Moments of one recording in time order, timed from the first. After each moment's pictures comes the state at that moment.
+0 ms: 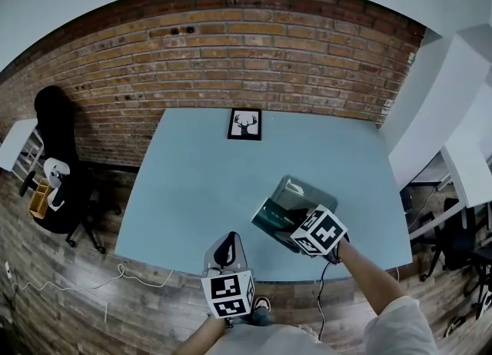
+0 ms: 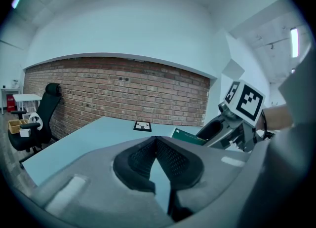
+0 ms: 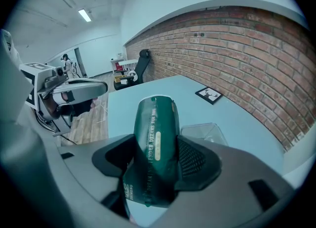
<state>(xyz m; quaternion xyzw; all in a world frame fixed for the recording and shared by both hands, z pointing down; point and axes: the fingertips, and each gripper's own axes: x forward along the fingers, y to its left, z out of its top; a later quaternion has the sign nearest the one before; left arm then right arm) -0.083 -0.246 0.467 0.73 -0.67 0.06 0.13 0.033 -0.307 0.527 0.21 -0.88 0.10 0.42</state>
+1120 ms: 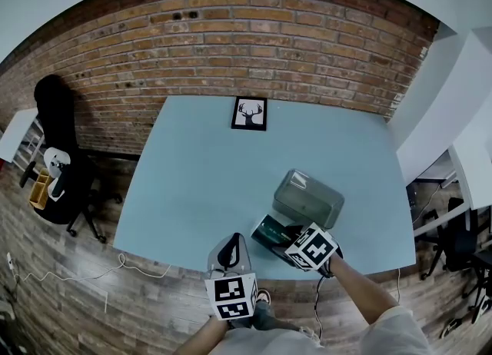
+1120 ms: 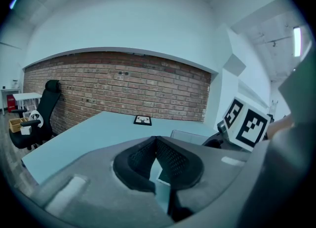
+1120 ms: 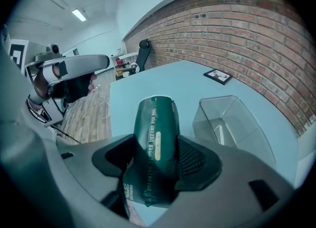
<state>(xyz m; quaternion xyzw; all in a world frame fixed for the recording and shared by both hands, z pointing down) -0.079 -0.249 0.491 0.73 -0.67 0.08 0.15 0.028 -0.277 0.605 0.19 -0.86 0.14 0.45</state>
